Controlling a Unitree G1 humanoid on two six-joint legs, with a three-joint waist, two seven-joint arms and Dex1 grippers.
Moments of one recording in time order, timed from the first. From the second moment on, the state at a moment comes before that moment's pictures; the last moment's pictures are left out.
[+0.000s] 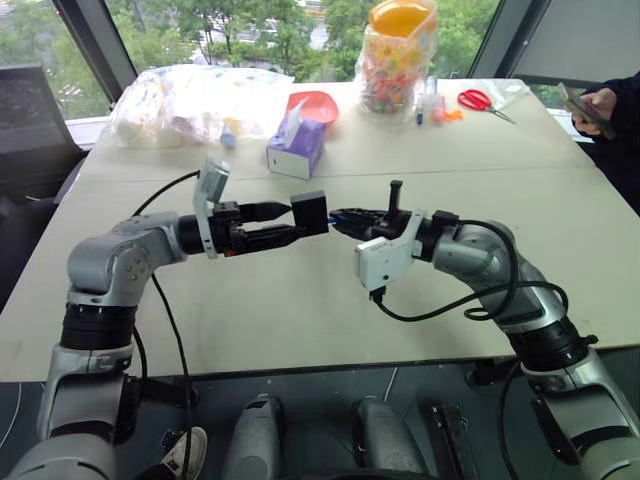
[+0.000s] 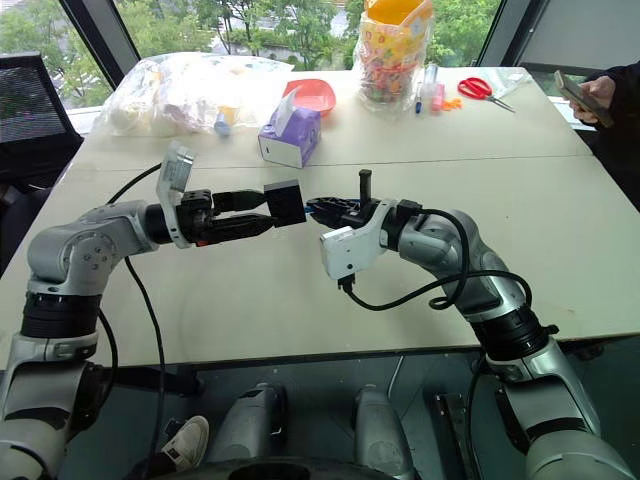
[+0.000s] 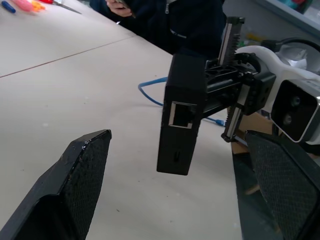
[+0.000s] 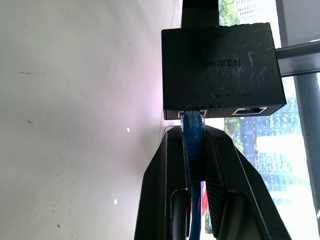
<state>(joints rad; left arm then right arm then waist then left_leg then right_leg) -0.61 0.59 0.06 -0.01 -0.76 0.88 -1.04 -0.57 -0.61 0.27 -0.14 -0.46 -0.35 0.71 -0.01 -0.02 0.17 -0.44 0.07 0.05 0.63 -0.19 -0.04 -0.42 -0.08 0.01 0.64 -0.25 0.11</state>
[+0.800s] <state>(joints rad) -0.63 0.57 0.05 -0.01 -0.76 0.89 -1.02 -0.59 -0.60 0.28 -0.21 -0.29 -0.15 0.88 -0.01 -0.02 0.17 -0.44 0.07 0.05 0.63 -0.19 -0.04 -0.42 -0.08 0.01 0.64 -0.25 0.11</state>
